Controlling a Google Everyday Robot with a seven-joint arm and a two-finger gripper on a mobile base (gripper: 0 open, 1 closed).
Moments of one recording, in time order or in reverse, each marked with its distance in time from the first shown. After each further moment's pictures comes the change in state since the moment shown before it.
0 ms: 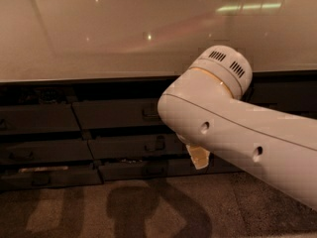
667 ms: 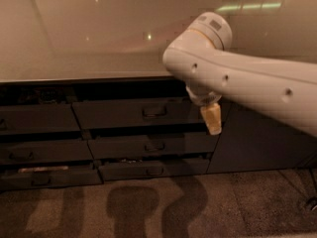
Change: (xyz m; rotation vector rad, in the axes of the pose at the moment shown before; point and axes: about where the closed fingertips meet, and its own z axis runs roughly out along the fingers) arm 0.089 -0.062 0.064 -0.140 0.197 0.123
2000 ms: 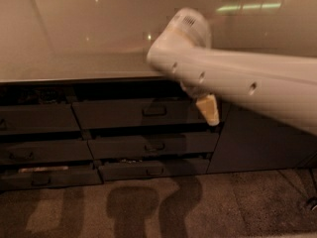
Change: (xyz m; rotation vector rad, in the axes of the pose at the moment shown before) arm 0.014 -0.035 0.006 0.010 0.163 0.071
